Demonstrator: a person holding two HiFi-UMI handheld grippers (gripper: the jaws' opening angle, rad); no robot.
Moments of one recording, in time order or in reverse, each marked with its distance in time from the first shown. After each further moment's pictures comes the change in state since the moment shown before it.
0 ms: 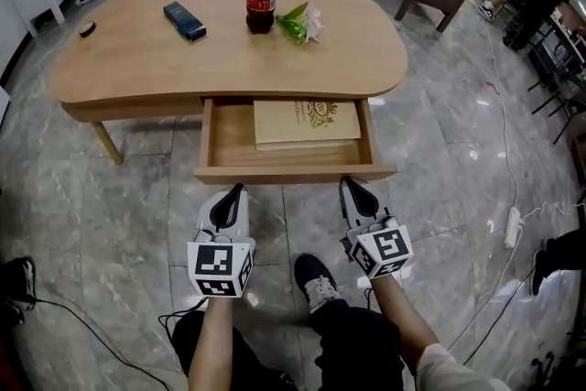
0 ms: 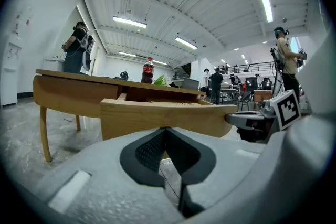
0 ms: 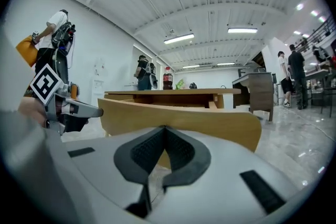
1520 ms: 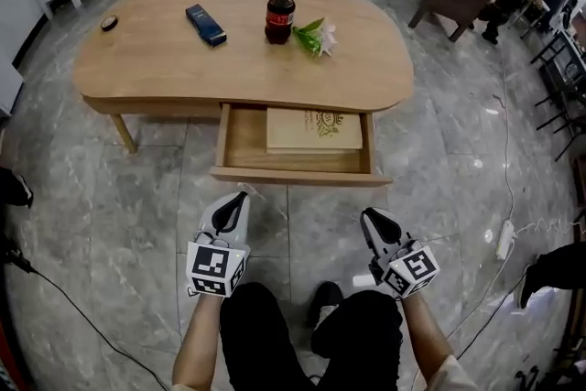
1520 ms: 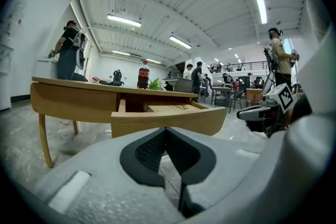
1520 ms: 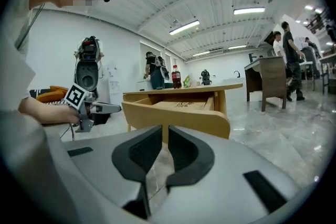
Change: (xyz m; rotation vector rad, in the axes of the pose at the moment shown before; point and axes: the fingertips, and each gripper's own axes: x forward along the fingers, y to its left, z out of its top) left arm -0.030 0.000 0.015 0.028 0.024 -0.070; right arm -0.073 -0.005 0.011 0.066 0.119 0.197
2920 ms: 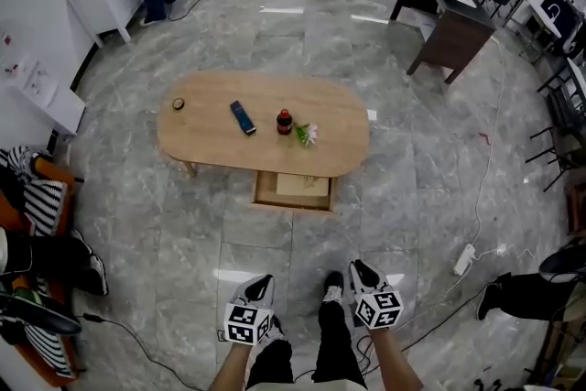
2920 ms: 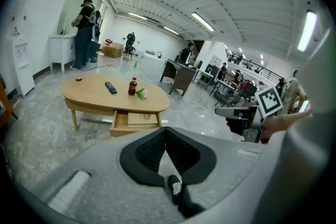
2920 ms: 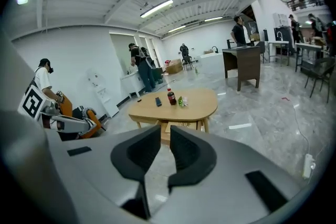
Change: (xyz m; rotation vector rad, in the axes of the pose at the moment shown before) left arm -0.216 -0.174 0.307 -0.291 0.398 0.031; right arm -0.192 0.066 0.313 0.272 0.308 -0.154
